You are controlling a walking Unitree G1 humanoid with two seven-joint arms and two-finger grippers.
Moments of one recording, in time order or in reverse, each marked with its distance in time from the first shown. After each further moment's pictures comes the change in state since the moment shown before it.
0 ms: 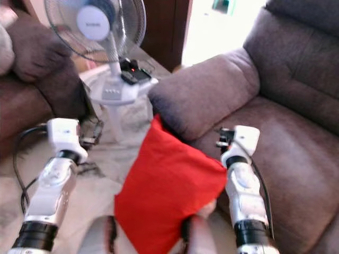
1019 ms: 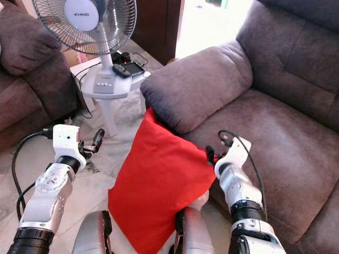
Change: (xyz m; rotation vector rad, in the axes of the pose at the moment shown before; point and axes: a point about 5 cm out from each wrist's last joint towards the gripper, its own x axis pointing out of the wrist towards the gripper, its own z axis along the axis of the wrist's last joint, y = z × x) left arm -0.010 0.001 -0.008 0.006 0.079 -0.047; right arm 0.013 -0.001 -0.049 0.302 0.444 -0.055
